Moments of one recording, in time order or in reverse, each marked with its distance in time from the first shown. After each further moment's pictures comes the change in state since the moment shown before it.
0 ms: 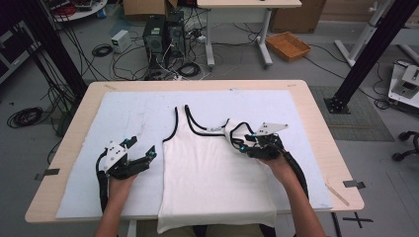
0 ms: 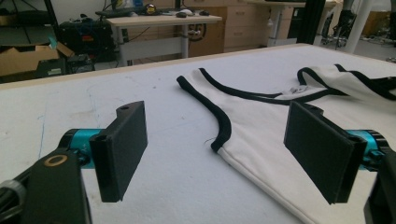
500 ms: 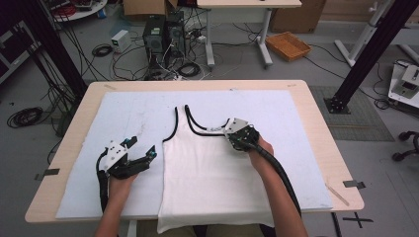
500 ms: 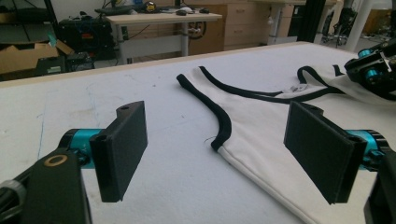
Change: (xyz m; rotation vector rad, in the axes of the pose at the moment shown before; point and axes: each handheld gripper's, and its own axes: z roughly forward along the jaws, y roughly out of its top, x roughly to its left) left arm 0.001 0.000 0.001 0.004 -0.003 -0.002; right arm 0.022 0.035 0.062 0.192 -0.248 -0.303
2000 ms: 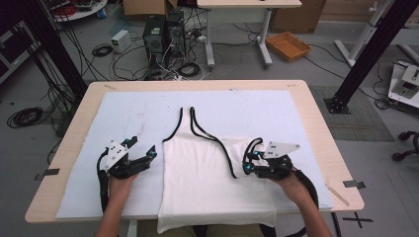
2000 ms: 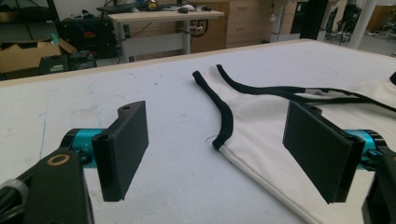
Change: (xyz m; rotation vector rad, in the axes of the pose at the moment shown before) left arm -0.001 0.001 0.002 0.023 0.009 0.004; right arm 0.013 -0.080 -0.082 -0.243 0.375 0.166
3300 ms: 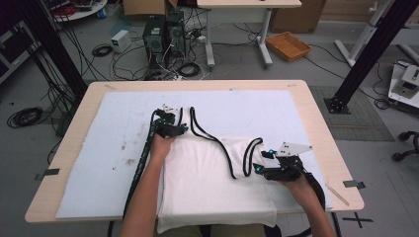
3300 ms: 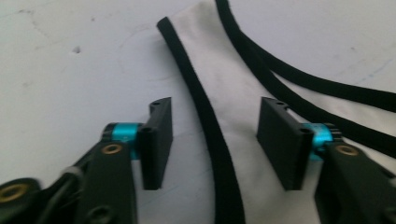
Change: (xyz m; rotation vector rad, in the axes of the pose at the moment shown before) left arm -0.019 0.035 0.174 0.496 -0.014 -0.001; right arm -0.016 -0.026 -0.024 0.001 -0.082 0.172
